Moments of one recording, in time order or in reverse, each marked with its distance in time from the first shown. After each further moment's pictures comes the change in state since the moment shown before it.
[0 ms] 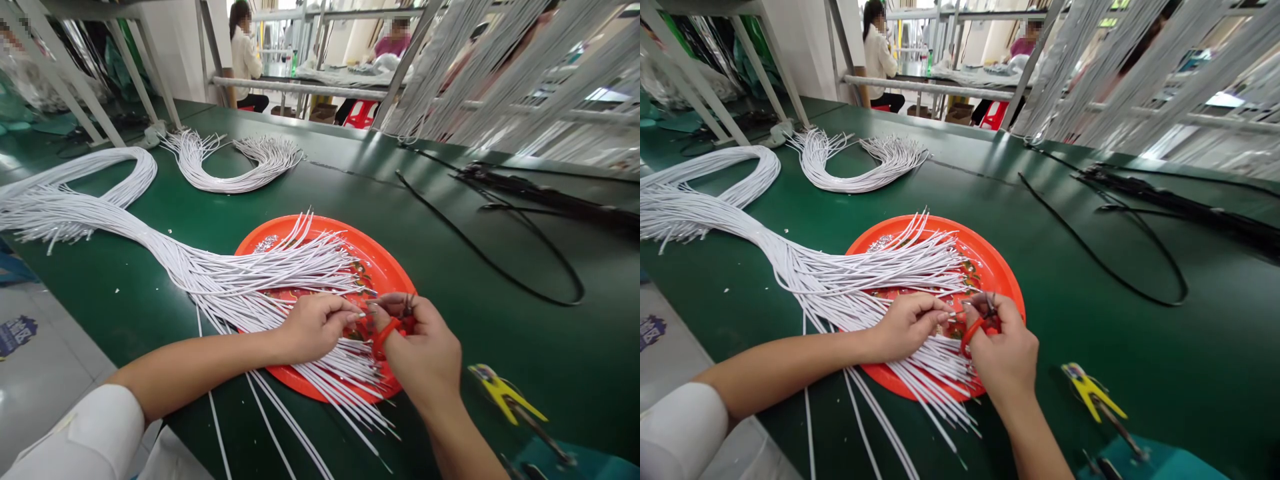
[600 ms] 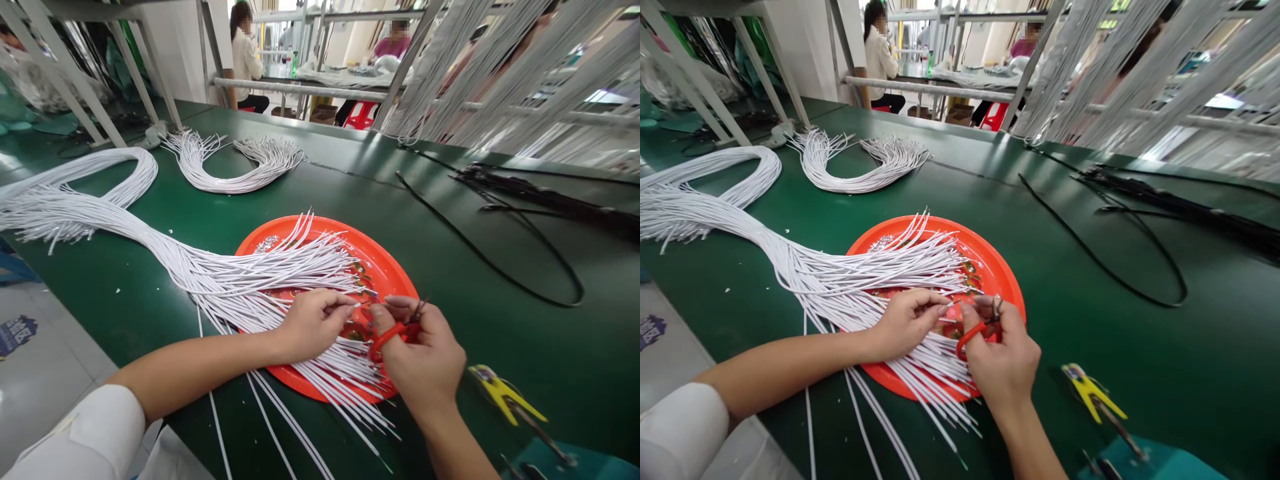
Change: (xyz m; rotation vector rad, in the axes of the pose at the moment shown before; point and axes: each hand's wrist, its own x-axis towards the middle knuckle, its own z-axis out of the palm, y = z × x) left_hand 0.002 -0.004 0.002 0.077 0.137 -0.011; right_hand -0.009 -0.002 0.005 -0.002 0.147 -0.184
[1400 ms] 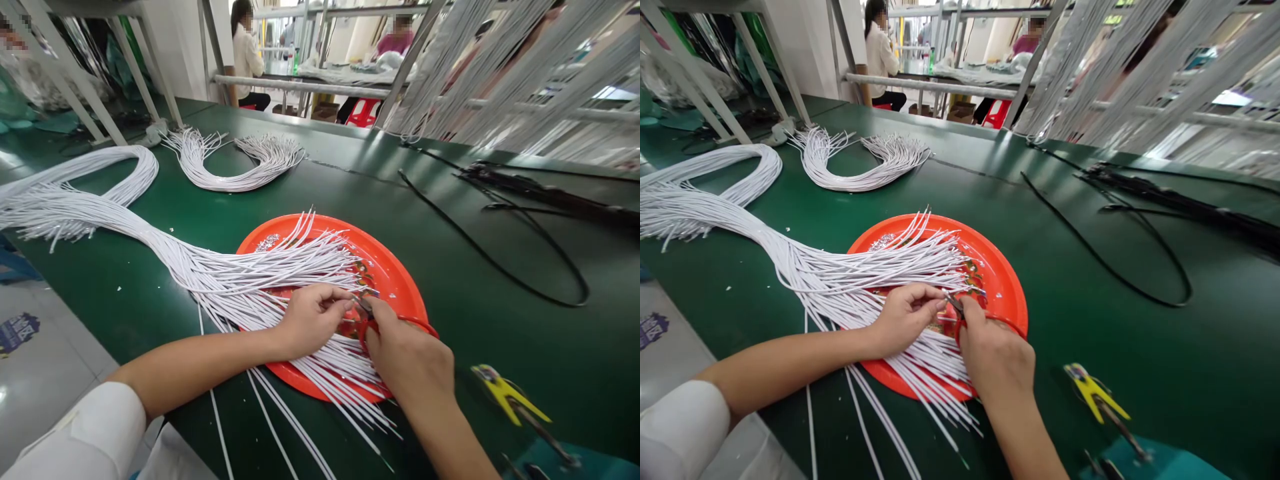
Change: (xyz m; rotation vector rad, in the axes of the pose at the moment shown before) left_hand 0.002 -0.006 0.005 -0.294 0.069 -0.102; right_hand -0.001 0.018 0.001 -0.845 -0.111 -0.567
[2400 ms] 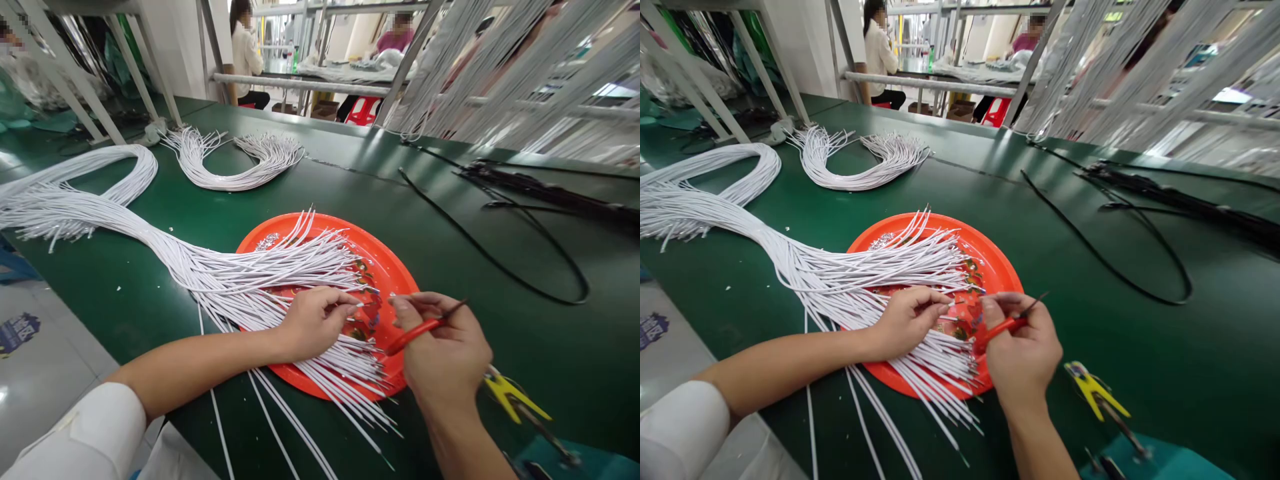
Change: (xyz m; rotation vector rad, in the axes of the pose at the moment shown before) left_hand -0.004 0.011 -0.005 0.344 -0.068 0.175; right_hand 0.014 -0.005 -0.013 1.219 0.230 0.830
